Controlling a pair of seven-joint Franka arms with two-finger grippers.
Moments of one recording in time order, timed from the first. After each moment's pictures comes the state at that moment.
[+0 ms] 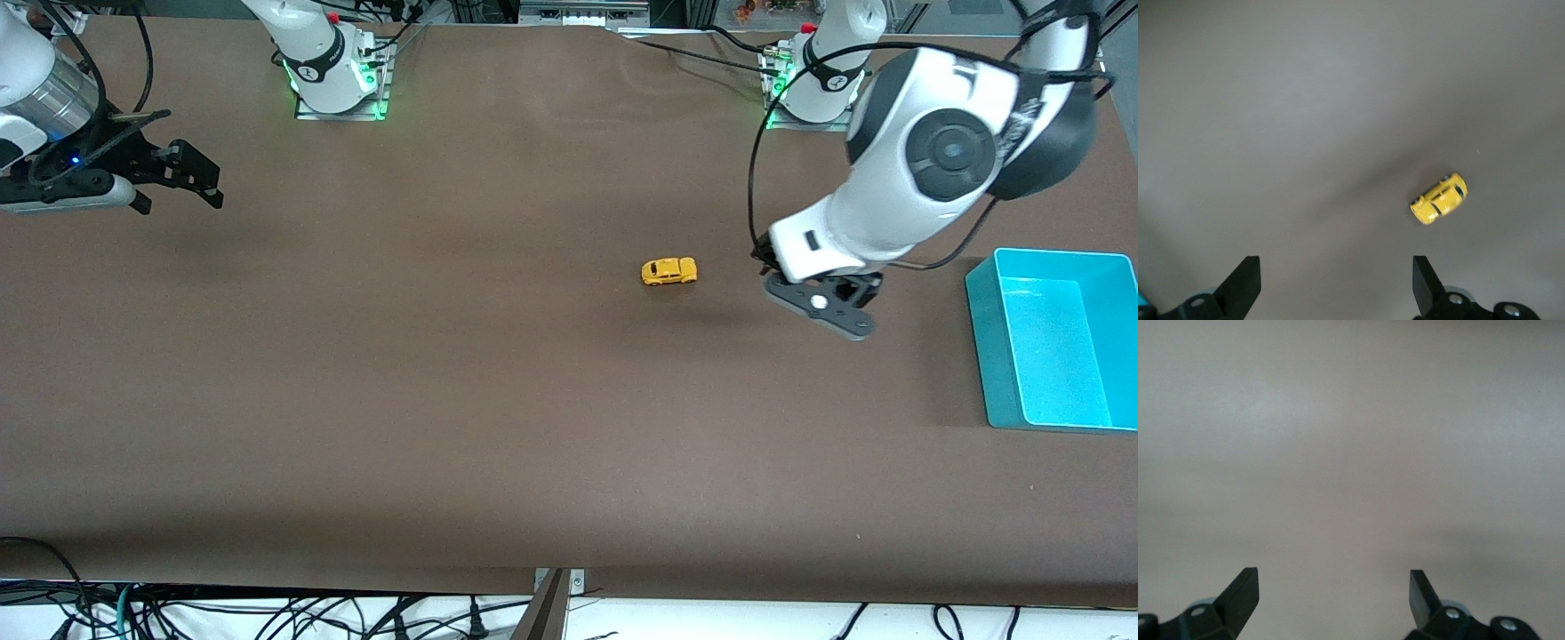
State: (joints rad) left arm -0.32 0.28 -0.05 -1.56 0.00 1.72 0.25; right arm -0.22 -0.18 0.26 -1.91 0.09 1.78 -0.04
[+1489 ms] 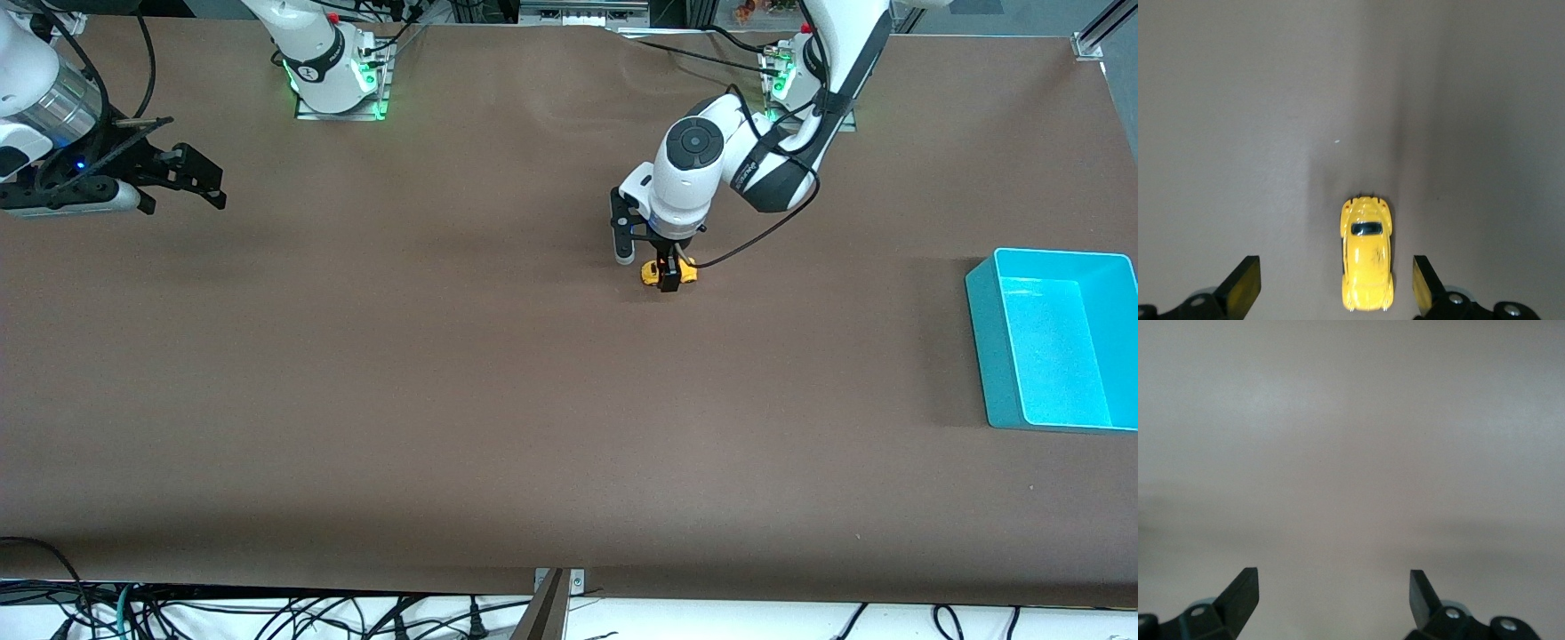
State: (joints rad) left arm -0.46 0.33 -0.22 -2.14 0.11 2.48 0.72; right arm -0.22 -0.17 0.26 -1.91 0.09 1.77 -0.04
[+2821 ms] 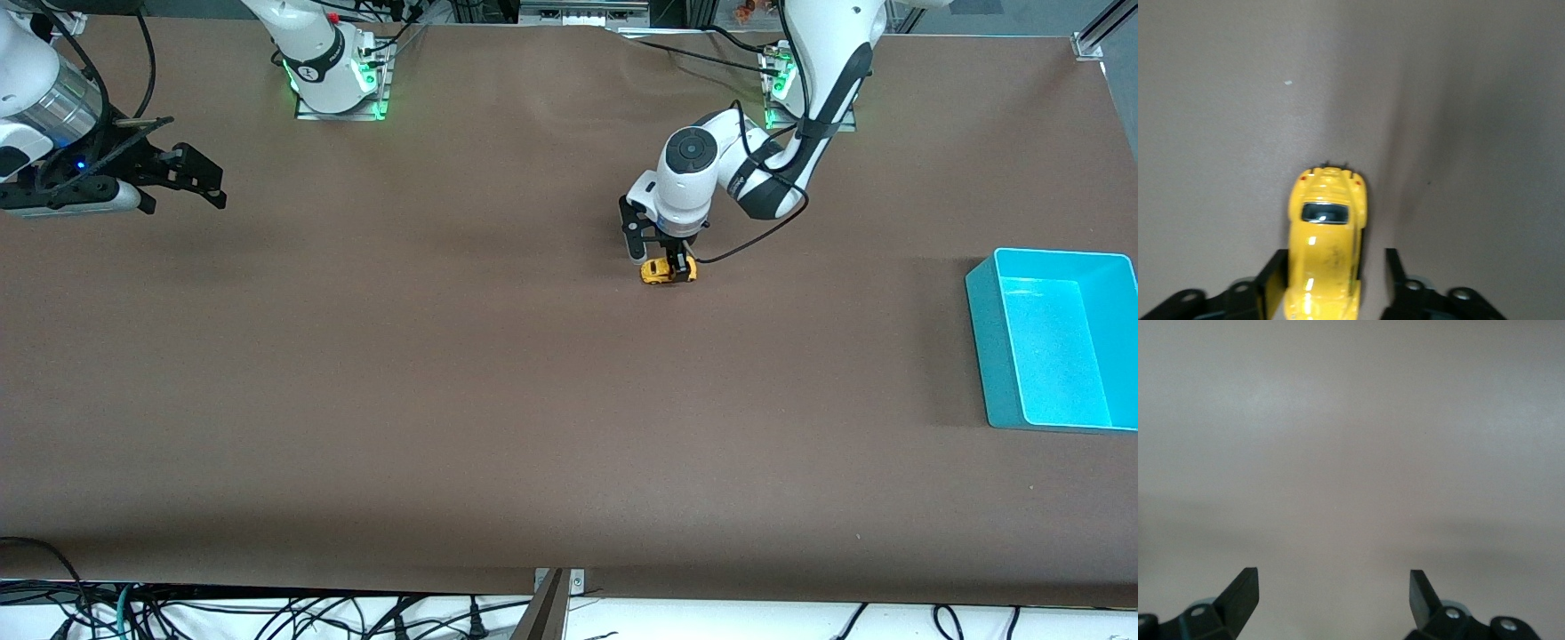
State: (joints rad) left arm -0.46 0.39 -0.22 -2.25 0.26 2.60 0.49; right arm -0.22 -0.17 0.26 -1.91 0.09 1.77 -0.04
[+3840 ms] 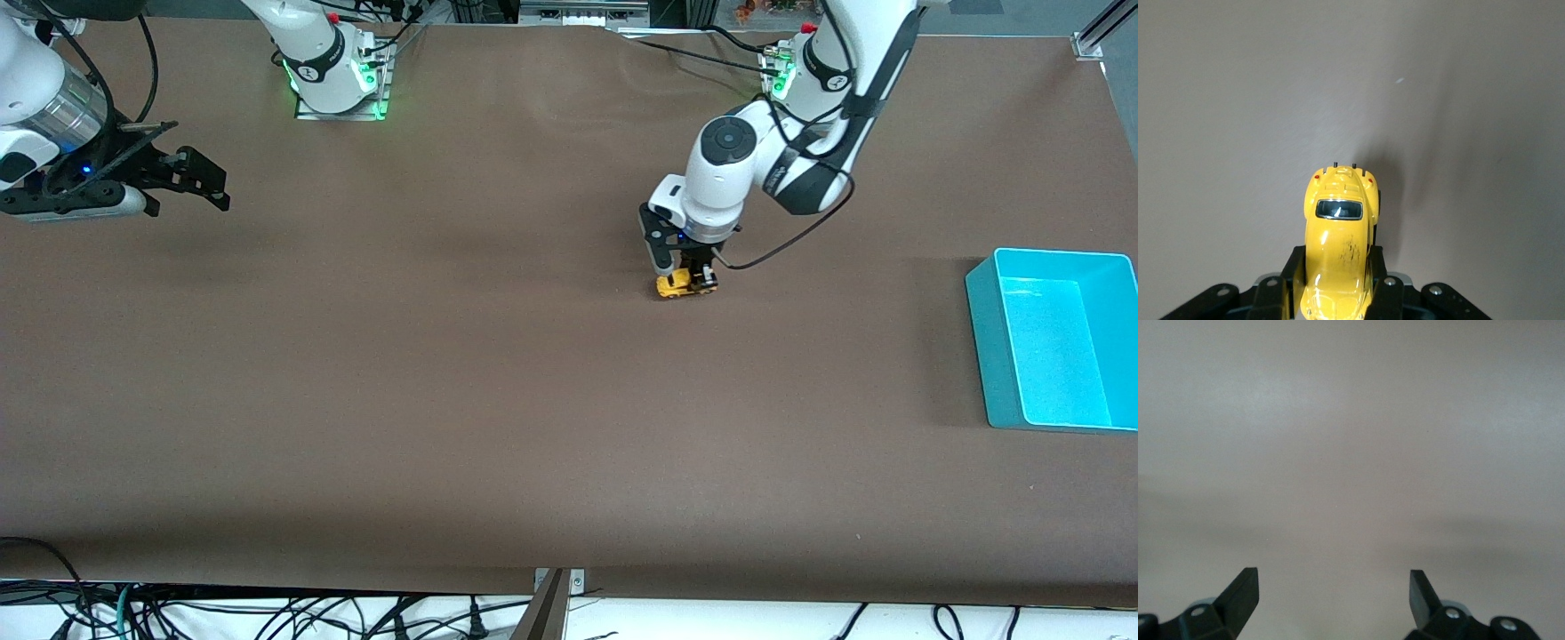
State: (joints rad) left arm -0.35 0.25 -0.20 -2.24 0.26 2.54 0.56; right arm -0.22 -0.16 0.26 -1.91 0.09 1.77 -0.05
